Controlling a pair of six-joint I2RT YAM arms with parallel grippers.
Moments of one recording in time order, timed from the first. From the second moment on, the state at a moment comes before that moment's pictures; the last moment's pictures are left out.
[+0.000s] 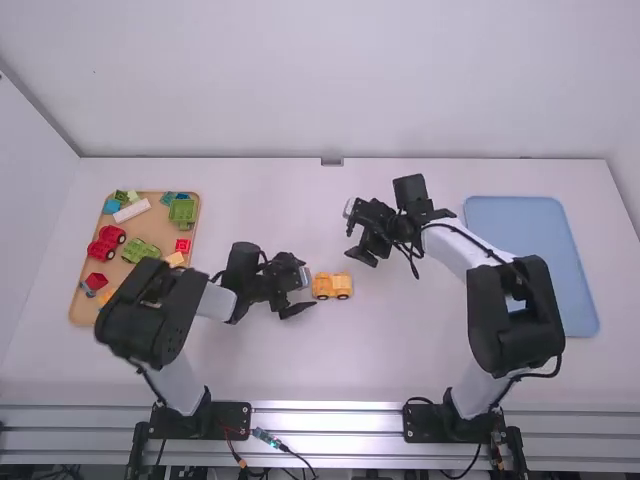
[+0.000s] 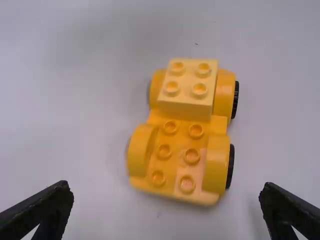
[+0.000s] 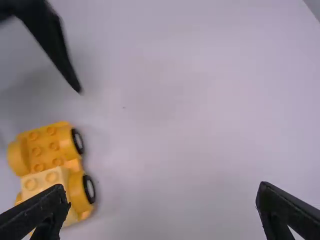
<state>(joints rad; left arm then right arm) -0.21 1.72 0.47 0.50 0.69 0.77 0.27 1.80 1.12 -0.33 -0.57 -0.86</state>
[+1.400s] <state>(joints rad) 0.33 1.91 1.56 -0.98 0.07 0.66 0.17 1.80 1.16 -0.33 -0.47 -0.68</state>
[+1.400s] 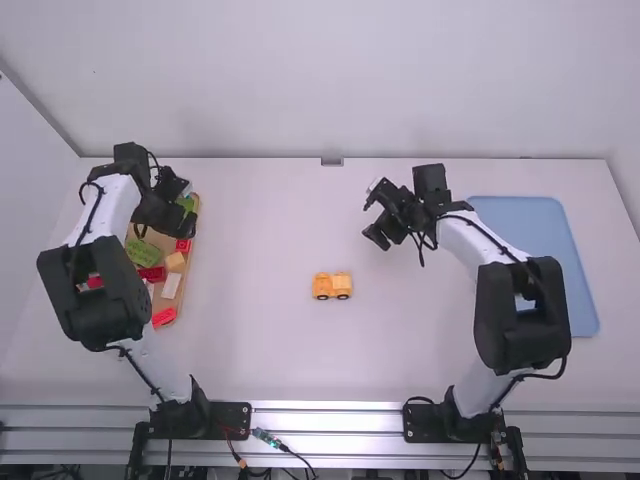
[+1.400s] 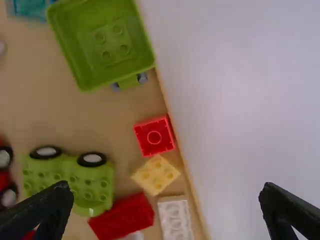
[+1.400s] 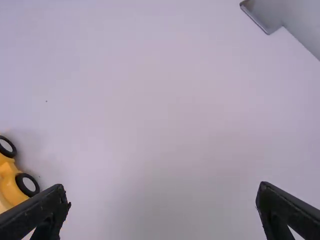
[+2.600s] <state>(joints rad) 0.49 1.91 1.38 -0.90 0.20 1.34 0.14 1.80 1.16 -0.32 -0.50 -0.68</state>
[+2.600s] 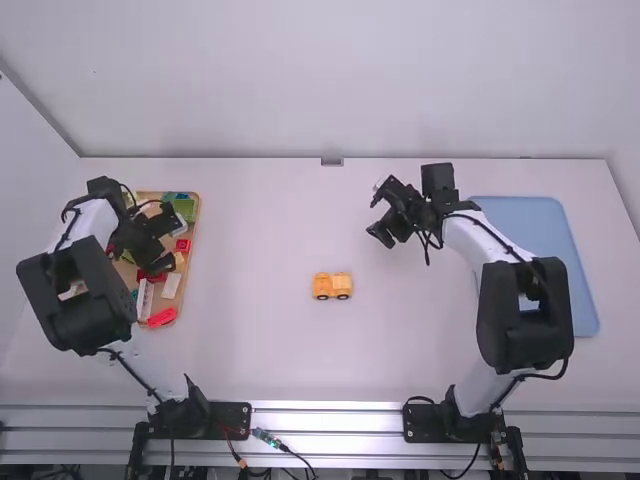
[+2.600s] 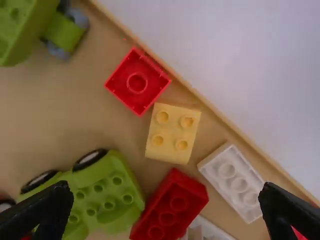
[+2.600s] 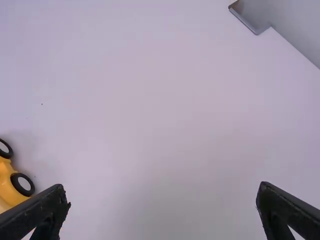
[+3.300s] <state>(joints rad) 0.48 2.00 1.32 -0.80 0.24 1.35 0.14 1.80 1.16 -0.32 -0.50 -0.68</state>
